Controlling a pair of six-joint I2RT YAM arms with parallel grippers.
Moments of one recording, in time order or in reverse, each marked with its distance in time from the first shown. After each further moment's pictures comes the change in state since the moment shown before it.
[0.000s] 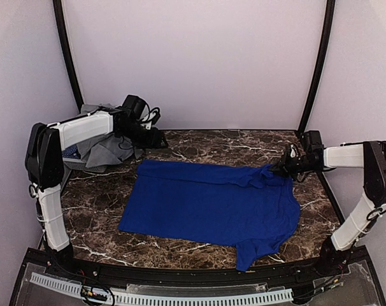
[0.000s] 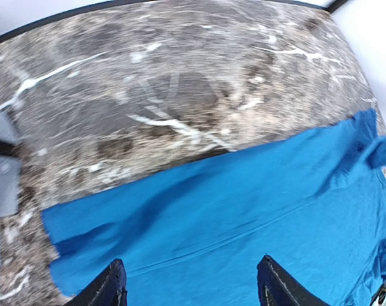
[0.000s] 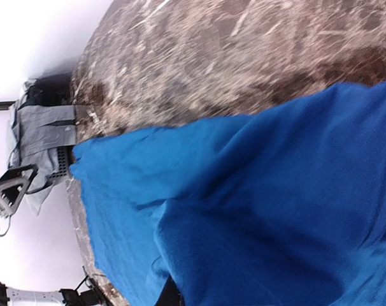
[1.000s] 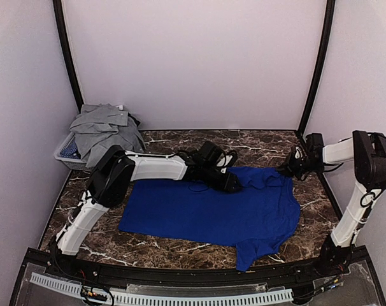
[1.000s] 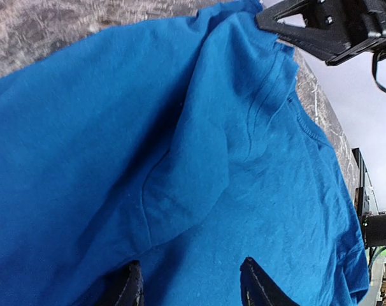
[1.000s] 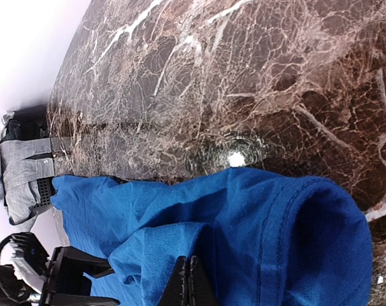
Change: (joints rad) left arm -0.452 0.515 0.281 0.415 0.155 -0.234; right arm -0.116 0.203 0.095 0.038 0.019 -0.065
